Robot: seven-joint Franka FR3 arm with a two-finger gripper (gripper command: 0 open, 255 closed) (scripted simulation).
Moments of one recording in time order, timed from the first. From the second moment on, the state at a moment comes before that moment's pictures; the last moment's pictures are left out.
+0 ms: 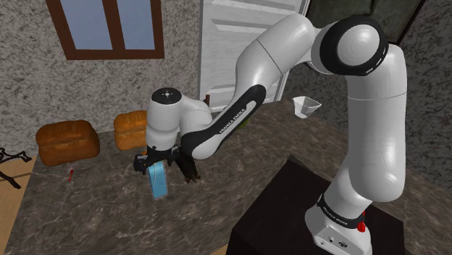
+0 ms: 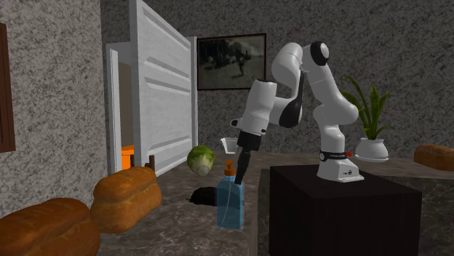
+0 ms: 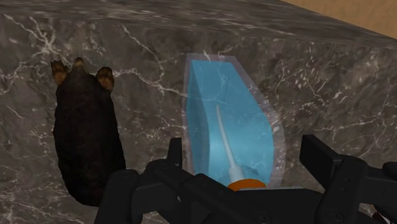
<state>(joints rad) 0.08 0.45 0.48 -2.02 -0.64 2.59 1.26</state>
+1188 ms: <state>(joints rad) 0.09 0.48 0.46 -2.00 -0.67 2.60 1.28</state>
